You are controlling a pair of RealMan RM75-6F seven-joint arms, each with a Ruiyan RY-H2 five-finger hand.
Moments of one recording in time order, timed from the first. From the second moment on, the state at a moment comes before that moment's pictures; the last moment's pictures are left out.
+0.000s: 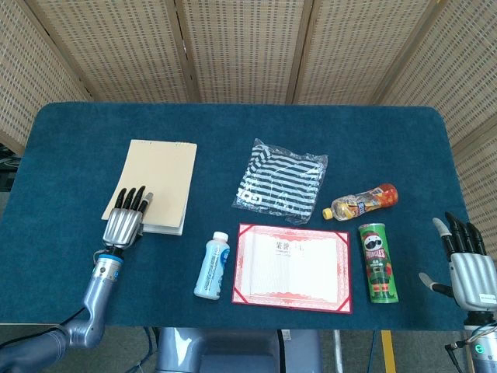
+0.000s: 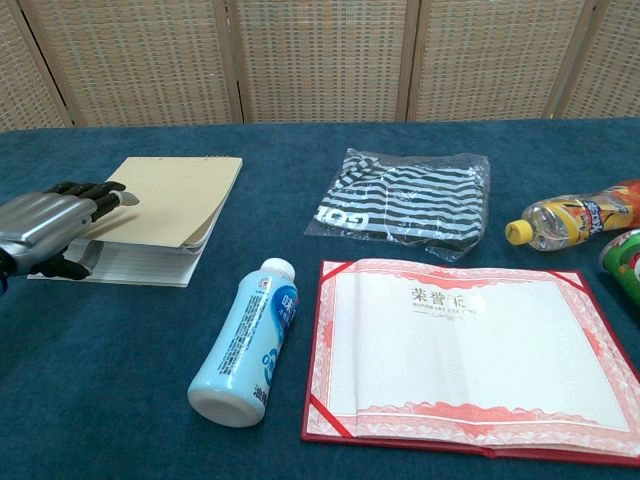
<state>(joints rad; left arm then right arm) -0.50 -1.76 -0.18 -1.06 1.27 1.10 0.43 0.08 -1.11 0.09 -1.64 -1.47 1.49 -0.04</state>
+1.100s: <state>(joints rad) -0.57 -1.75 -0.25 -1.06 1.09 1.02 0.52 0.08 -1.11 0.09 -1.64 -1.47 1.49 -0.03</state>
